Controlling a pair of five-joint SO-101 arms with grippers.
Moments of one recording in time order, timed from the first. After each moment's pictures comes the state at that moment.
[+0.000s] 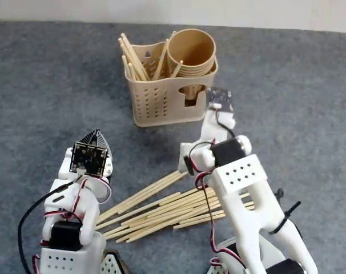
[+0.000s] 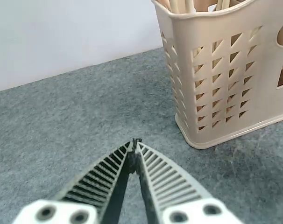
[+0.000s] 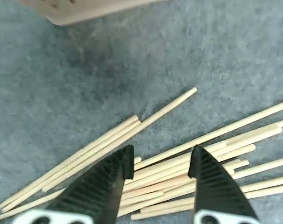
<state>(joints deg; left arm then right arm) -1.2 -103.8 88.7 42.4 -8.0 -28.2 -32.3 37.3 71.3 -24.0</state>
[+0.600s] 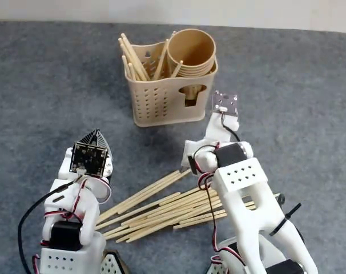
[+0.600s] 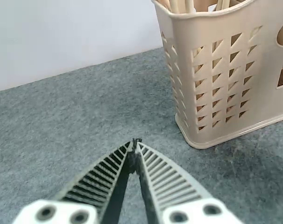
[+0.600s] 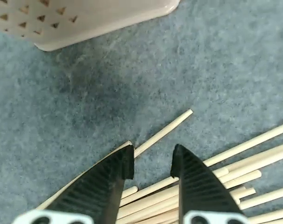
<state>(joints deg) -1.2 -103.8 88.7 42.4 -8.0 -25.0 -32.3 43.6 60.1 -24.2</state>
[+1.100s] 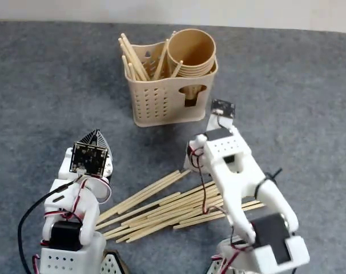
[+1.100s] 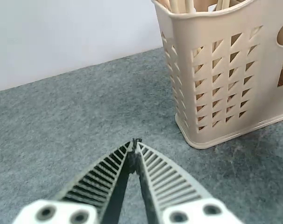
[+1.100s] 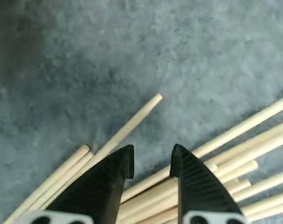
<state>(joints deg) -1.2 -103.8 88.7 42.4 -8.0 -22.2 -6.5 36.4 60.1 -27.2</state>
